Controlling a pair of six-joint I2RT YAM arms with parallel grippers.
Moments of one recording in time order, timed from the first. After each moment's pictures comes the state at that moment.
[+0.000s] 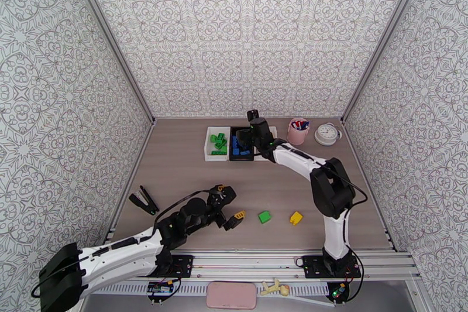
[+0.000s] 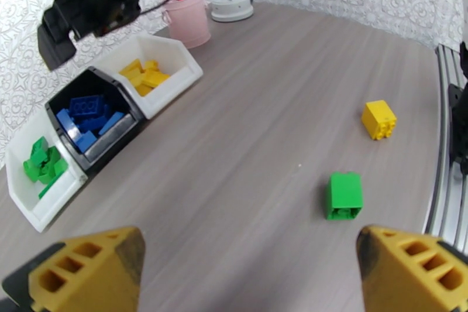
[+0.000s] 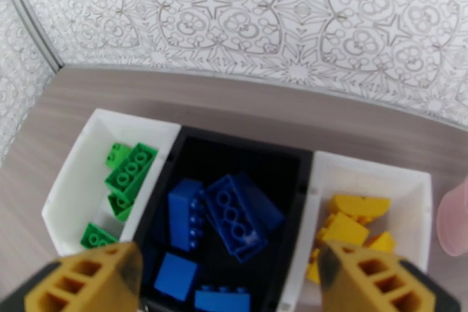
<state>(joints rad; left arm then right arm) -0.99 0.91 0.30 0.29 -0.04 0.08 0.58 1.93 1.47 -0.02 0.18 0.26</state>
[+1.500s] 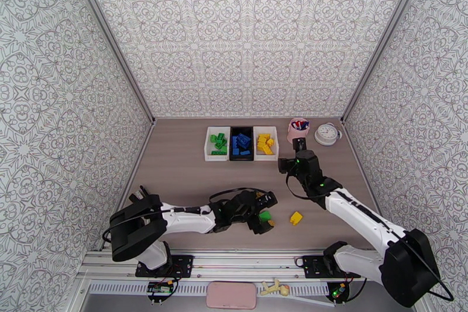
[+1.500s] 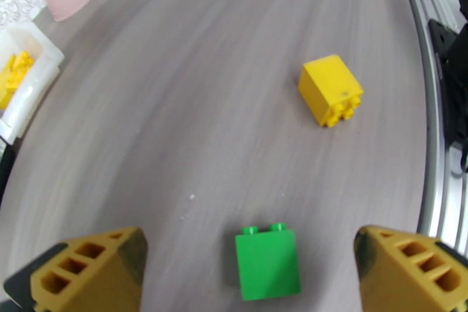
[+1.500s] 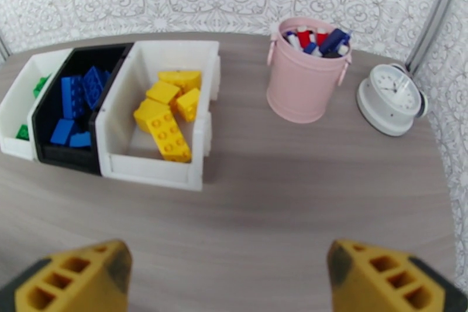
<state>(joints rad) -1.11 1.63 0.74 0.22 0.07 0.06 0.45 1.19 0.74 -0.11 0.33 0.21</state>
